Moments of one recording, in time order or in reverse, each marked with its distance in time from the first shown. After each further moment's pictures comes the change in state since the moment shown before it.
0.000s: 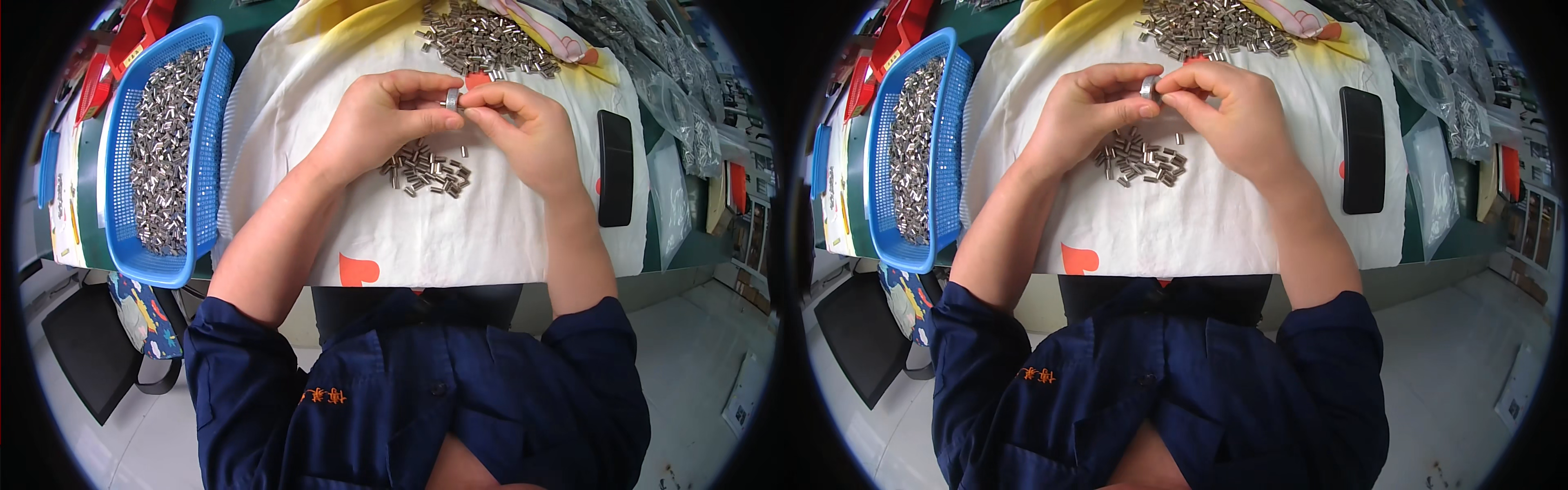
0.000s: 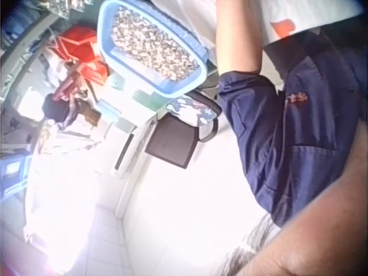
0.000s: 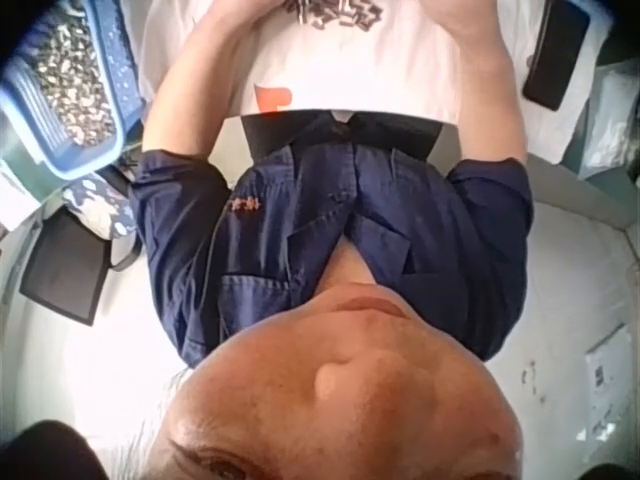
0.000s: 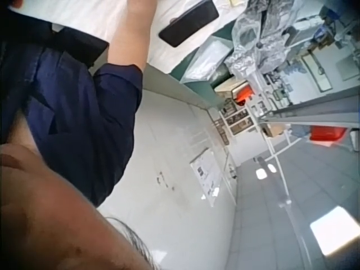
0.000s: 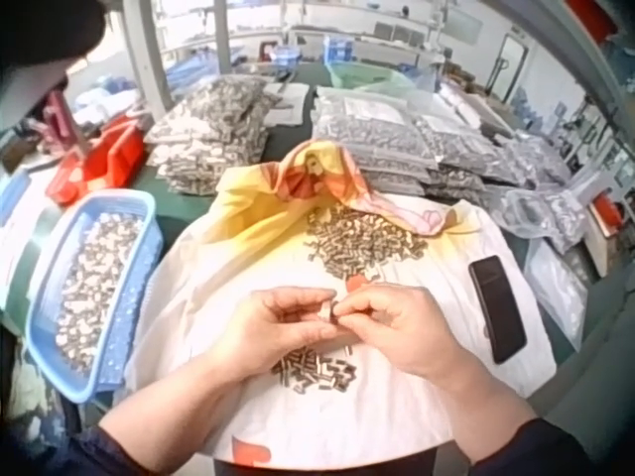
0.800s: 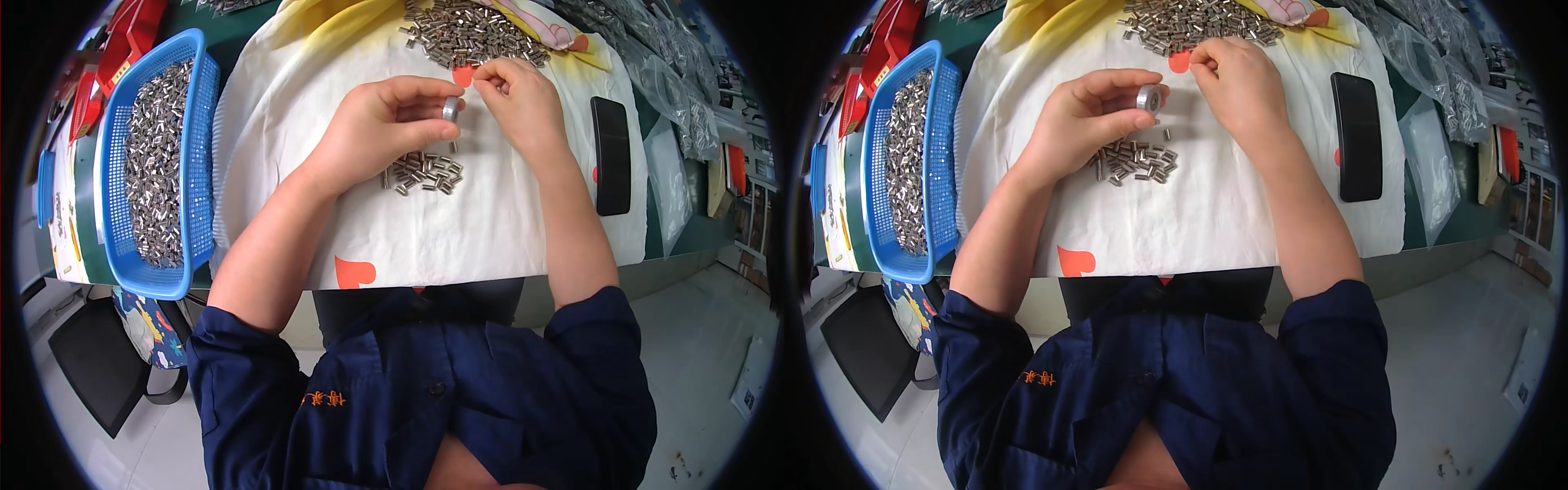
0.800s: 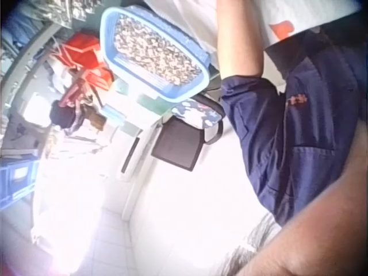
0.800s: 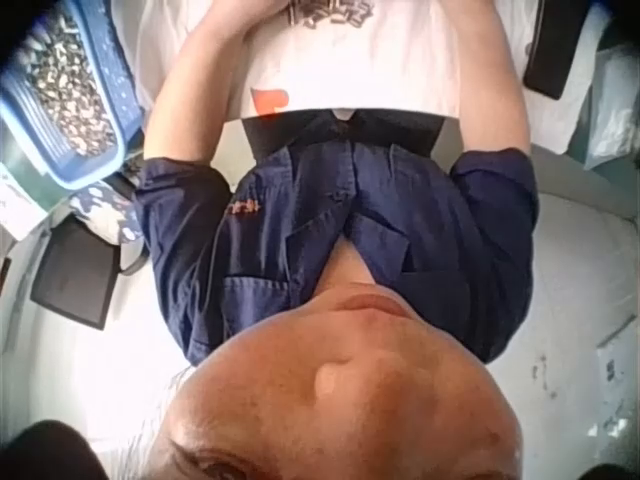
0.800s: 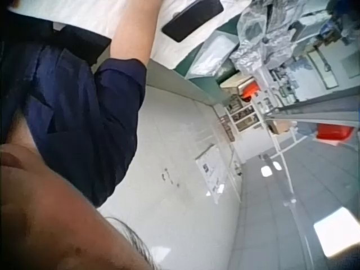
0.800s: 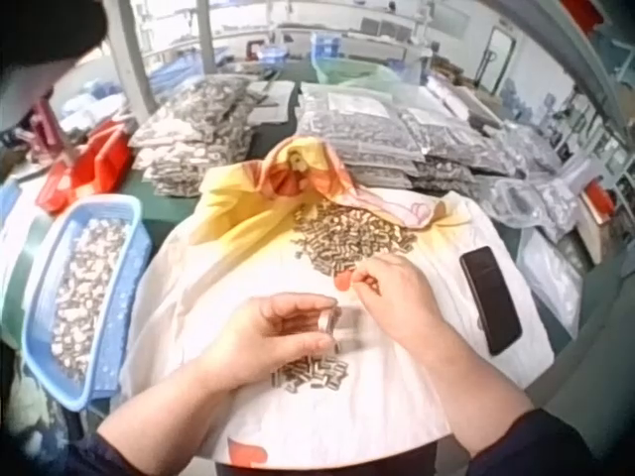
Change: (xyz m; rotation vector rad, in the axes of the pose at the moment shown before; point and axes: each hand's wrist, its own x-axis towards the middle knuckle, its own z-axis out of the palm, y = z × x) left_hand -0.004 -0.002 0.006 -0.094 -0.098 -0.013; right_hand 0.017 0.040 -0.008 -0.561 0.093 0.089
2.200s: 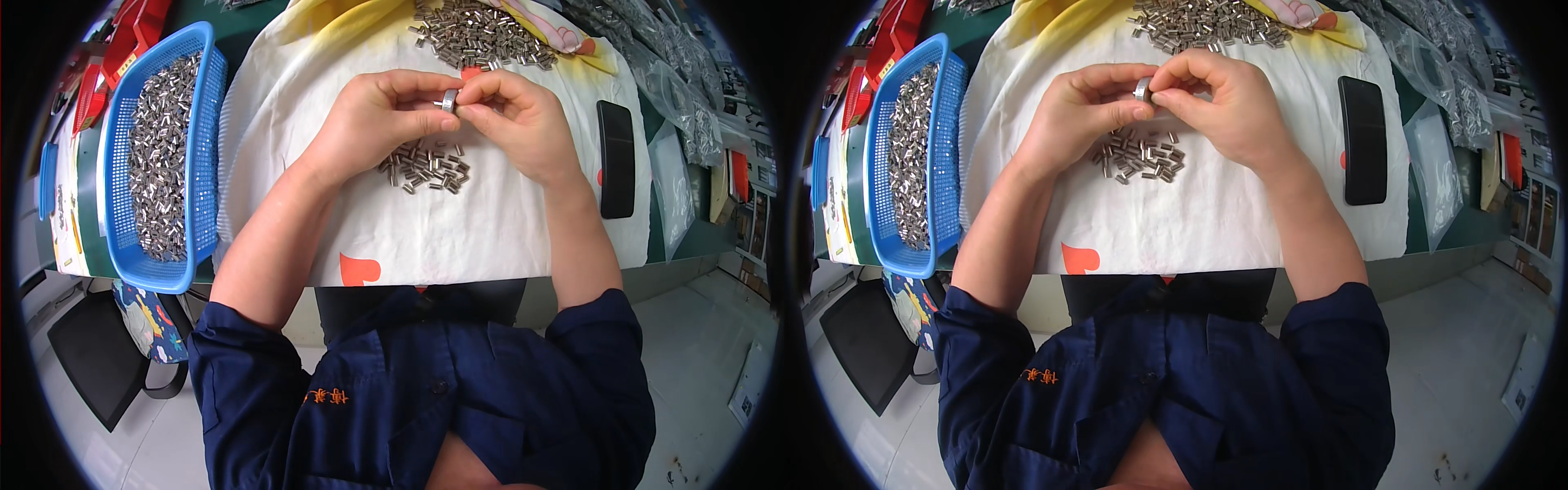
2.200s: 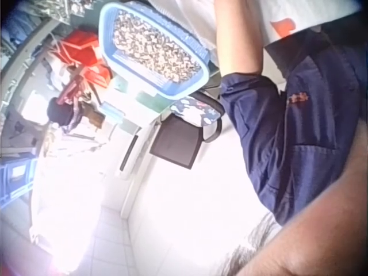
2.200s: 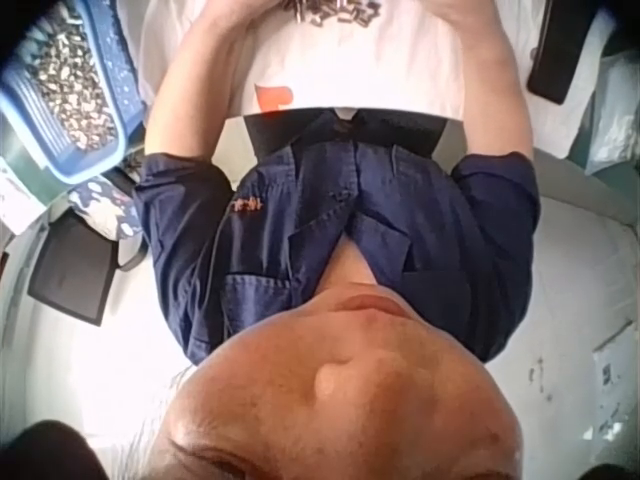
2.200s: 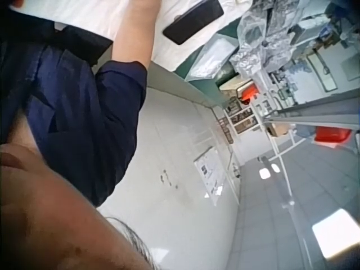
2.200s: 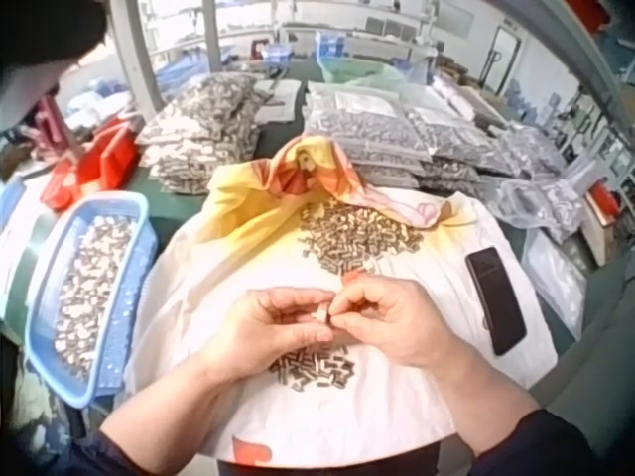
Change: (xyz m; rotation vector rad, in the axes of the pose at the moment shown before) left_hand 0.001 0.003 -0.005 0.002 0.020 0.000; right_hand -0.018 -0.028 -0.010 0.740 -0.173 -0.115
